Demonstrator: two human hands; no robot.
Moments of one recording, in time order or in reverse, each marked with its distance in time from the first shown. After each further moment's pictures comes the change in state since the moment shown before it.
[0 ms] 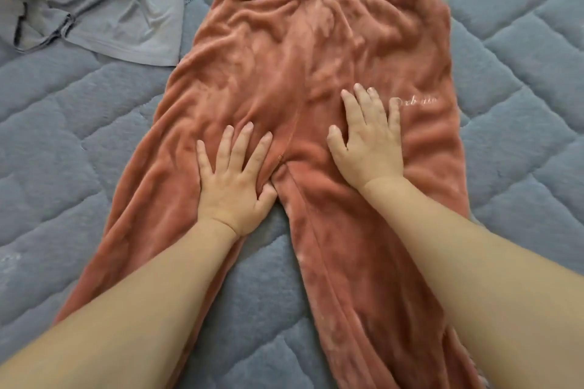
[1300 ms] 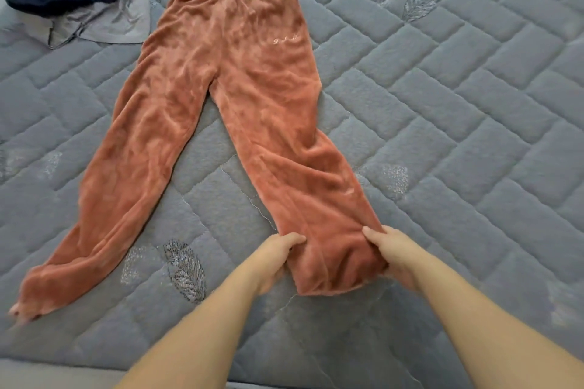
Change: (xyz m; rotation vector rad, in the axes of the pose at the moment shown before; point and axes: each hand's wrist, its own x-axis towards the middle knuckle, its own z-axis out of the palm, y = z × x) left_hand -0.342 0.254 -0.086 -1.539 -0.896 -0.800; right_hand -0.470 0.137 -0.120 1.178 -0.555 1.078
